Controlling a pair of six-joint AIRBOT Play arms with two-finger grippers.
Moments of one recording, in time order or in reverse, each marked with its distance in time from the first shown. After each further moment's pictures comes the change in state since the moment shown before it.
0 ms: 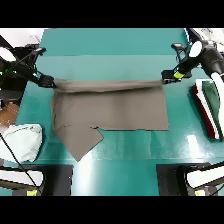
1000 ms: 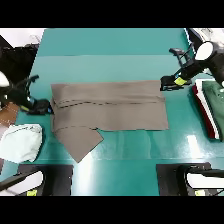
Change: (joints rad) left arm 0.042 0.423 -0.539 0.037 -0.068 -0.316; right arm 0.021 0.220 -0.135 0.158 0.062 -0.038
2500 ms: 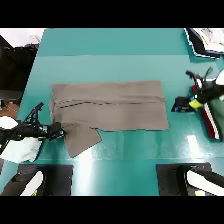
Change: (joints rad) left arm 0.002 0.344 -0.513 -0.331 0.217 -0.024; right arm -0.241 0.246 -0.488 0.130 -0.007 -0.123
